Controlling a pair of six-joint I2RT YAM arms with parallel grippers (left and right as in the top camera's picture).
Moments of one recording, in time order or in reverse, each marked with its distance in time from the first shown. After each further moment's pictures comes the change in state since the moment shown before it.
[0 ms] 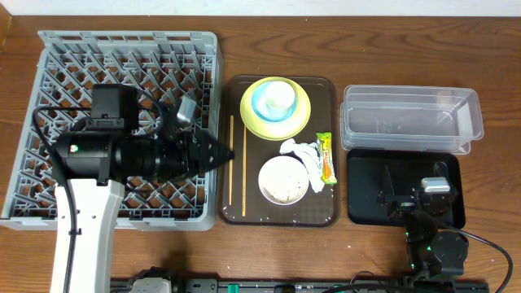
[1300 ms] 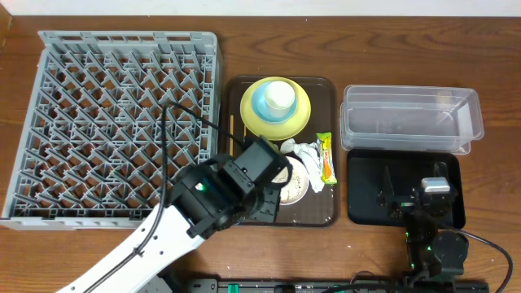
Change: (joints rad) left arm -0.843 0.016 -0.089 0.167 -0.793 -0.428; right arm 0.000 0.000 0.000 0.000 0.000 0.000
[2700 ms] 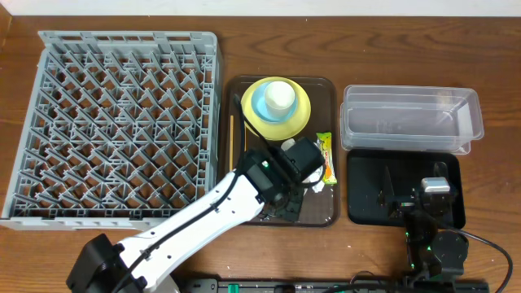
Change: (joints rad) left arm -0.060 0.289 0.000 0.049 0.023 -0.031; right arm 0.000 0.000 0.000 0.000 0.000 0.000
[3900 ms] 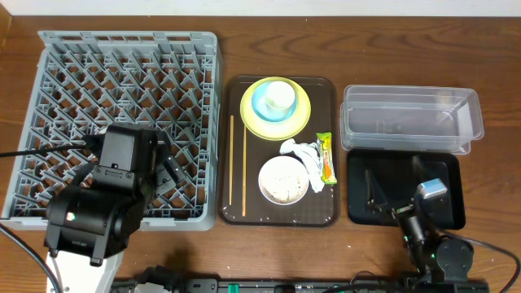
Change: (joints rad) left arm 0.685 -0.532 0.064 -0.256 -0.349 -0.069; right arm 0.000 0.000 0.006 0.143 -0.293 0.168
